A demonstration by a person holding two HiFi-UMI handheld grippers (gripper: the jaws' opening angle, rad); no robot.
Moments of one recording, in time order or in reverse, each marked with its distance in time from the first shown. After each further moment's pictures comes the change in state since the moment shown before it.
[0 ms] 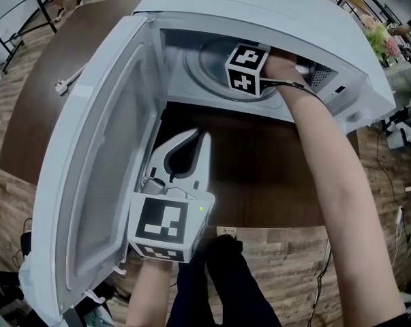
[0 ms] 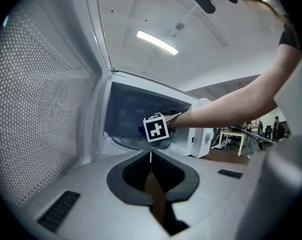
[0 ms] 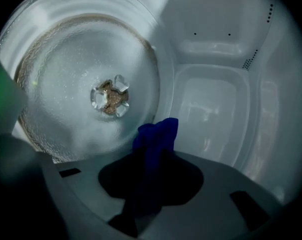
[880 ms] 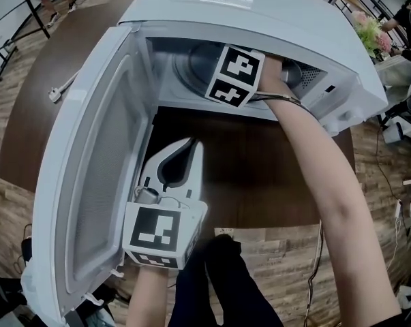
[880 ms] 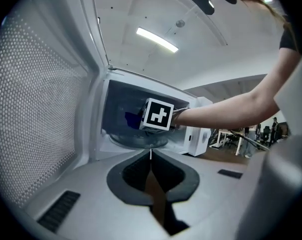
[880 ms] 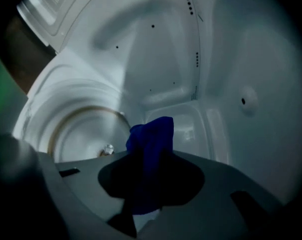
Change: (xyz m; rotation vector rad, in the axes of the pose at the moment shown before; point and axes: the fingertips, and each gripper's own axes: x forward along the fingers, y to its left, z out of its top) left arm -0.003 -0.007 -0.003 -0.010 0.030 -0.016; right arm -0.072 -0.045 0.049 0.323 -0.387 -0.167
